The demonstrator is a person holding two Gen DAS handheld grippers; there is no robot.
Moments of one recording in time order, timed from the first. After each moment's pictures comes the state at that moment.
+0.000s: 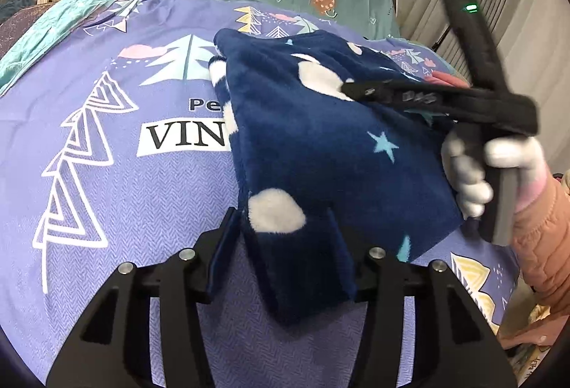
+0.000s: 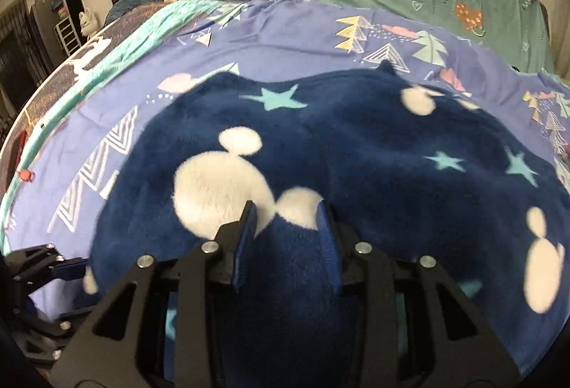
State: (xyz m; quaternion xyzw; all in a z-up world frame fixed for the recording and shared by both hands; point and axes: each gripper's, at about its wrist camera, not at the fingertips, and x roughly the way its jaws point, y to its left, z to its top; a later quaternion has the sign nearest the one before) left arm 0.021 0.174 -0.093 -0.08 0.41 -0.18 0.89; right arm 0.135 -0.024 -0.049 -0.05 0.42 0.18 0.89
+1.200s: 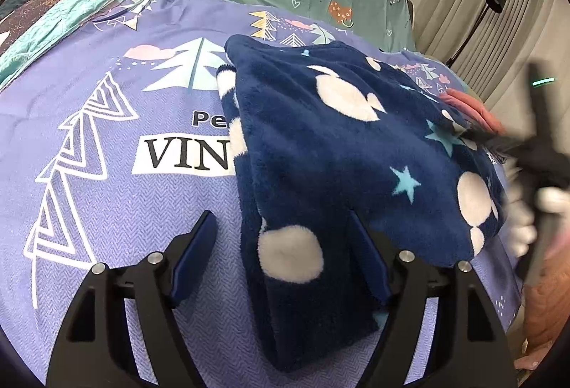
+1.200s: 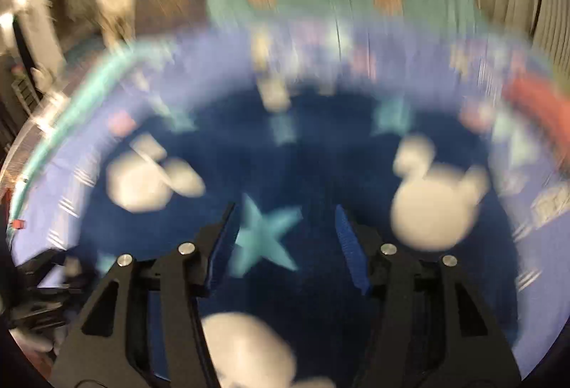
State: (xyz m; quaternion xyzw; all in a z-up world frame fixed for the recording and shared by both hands) left arm 0.041 0.166 -0.098 -0.10 0.40 -0.15 0.90; right arm 0.122 -0.125 -0.058 0.03 0.46 0.07 0.88
